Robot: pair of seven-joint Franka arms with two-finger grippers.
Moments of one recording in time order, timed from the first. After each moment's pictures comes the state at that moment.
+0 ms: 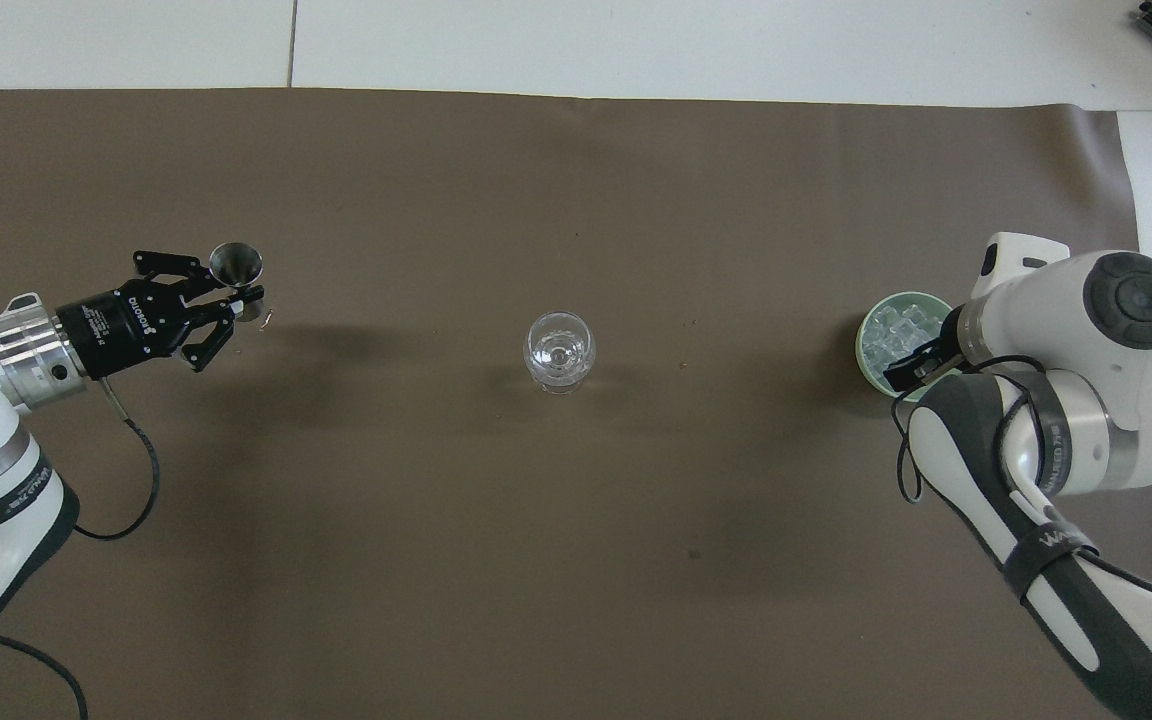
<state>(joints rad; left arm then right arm) 0.07 0.16 0.06 -2.17 -1.49 2.12 -0.85 0.09 0.14 -0.10 -2.12 -0.12 2.33 -0.46</state>
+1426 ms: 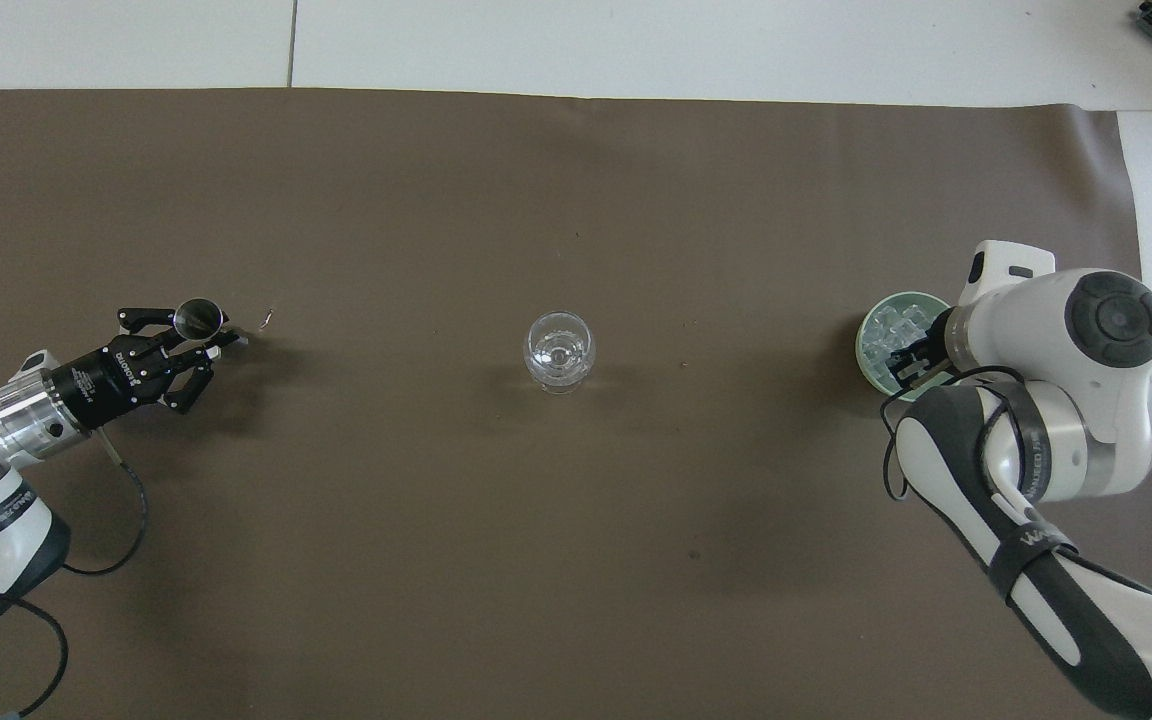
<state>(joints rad) 0.26 0.33 0.06 -2.22 -1.61 1.86 -0.53 0.10 0.16 -0.10 -2.15 -0.13 2.42 -0.47</state>
